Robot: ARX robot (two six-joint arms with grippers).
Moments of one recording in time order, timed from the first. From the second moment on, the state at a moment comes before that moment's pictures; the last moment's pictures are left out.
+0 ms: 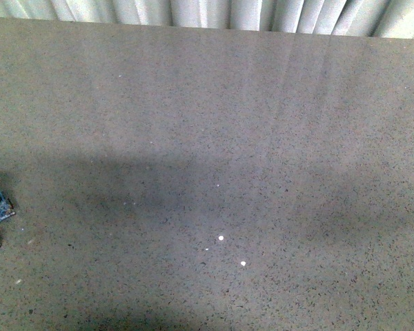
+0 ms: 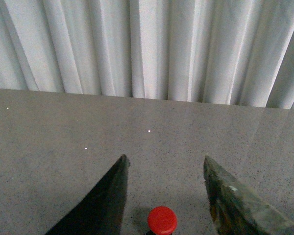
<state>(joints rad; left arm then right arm) 0.00 0.02 0.01 0.00 0.00 0.00 0.00 0.00 0.02 0.00 0.00 0.00</state>
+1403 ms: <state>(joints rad) 0.42 1.41 0.27 0.55 0.27 0.13 0.00 0.00 0.02 0.00 0.00 0.00</state>
